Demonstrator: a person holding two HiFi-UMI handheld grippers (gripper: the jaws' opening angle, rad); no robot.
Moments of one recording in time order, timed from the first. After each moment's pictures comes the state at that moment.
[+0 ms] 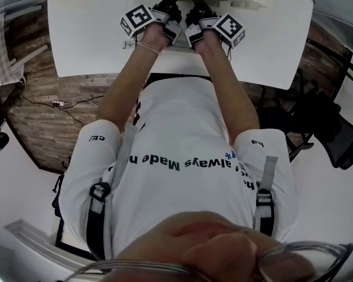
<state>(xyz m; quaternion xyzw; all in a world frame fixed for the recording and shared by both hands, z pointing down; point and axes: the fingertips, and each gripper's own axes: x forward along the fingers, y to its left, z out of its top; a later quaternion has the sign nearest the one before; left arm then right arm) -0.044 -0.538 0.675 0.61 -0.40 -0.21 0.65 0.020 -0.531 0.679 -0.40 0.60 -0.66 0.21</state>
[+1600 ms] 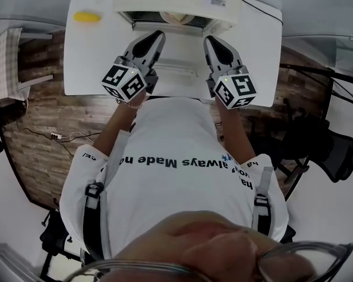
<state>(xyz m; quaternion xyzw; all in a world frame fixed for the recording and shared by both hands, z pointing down) -0.044 -0.452 0.427 0.87 -0.42 -0.06 0.24 0.083 -0.454 0.434 -0.43 0.89 -0.18 -0.04</state>
